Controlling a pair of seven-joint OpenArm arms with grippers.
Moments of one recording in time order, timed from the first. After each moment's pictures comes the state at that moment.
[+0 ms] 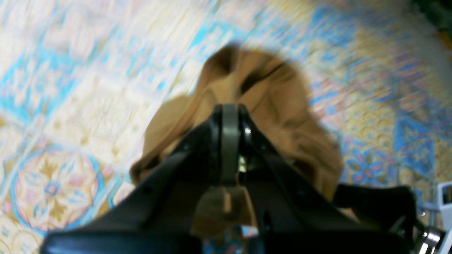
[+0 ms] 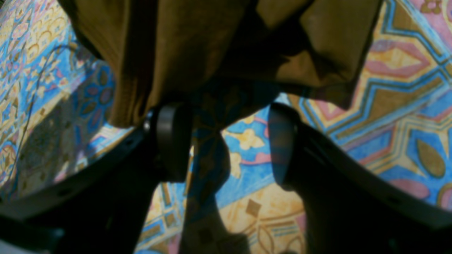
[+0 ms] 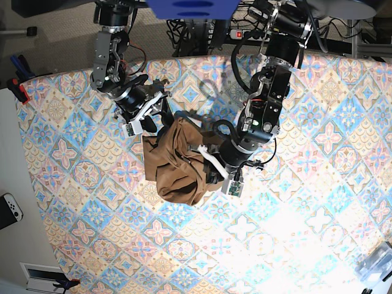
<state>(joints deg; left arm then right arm) -6.1 -1.9 17.9 99.9 -20.4 3.5 43.4 -11.8 -1.2 11.5 82.4 11.8 38.0 -27.2</state>
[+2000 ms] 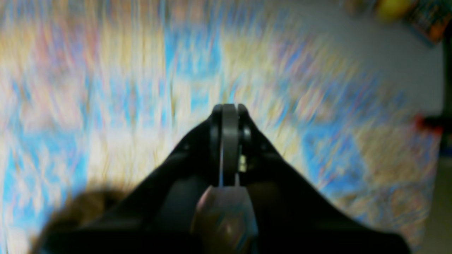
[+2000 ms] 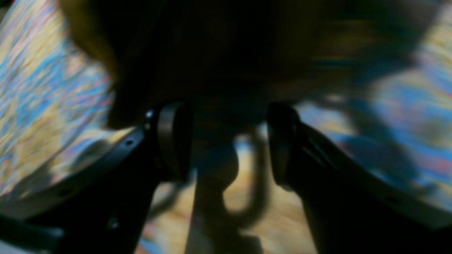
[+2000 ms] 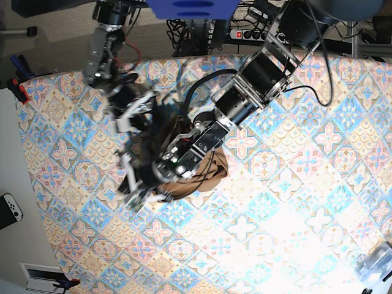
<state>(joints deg) -32.1 10.1 46.1 61.6 -28.3 -8.1 19.7 -11.9 -1.8 23.1 82.4 13.1 40.4 -28.2</state>
